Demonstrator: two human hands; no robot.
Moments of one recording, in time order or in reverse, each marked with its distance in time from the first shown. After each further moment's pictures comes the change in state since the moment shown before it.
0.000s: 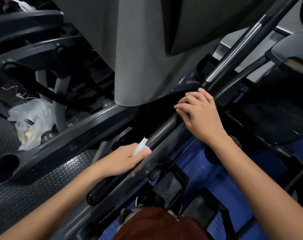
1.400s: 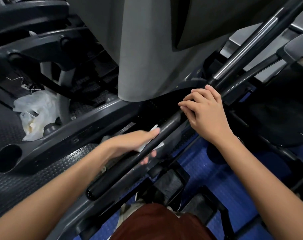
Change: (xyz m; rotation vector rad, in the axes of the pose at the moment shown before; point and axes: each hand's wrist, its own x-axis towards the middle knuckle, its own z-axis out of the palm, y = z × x) left_hand 0.028 0.041 -0.014 -0.346 -0.228 -0.133; right_hand 0.001 0.002 0.001 0.020 0.036 -0.019
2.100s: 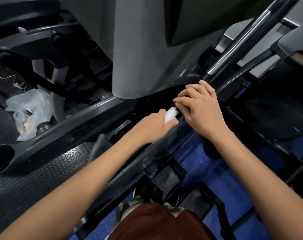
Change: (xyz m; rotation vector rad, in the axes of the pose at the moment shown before) left_hand 0.061 0.031 0.023 0.708 0.444 0.262; right_hand 0.001 0.004 -0.002 -0.013 -0.033 -0.012
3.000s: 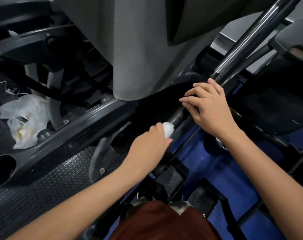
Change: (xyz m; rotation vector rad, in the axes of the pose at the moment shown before) left_hand -0.062 -0.010 0.012 0.523 0.196 -0.002; right_hand 0.001 -0.005 0.000 -0.026 -0.015 0.024
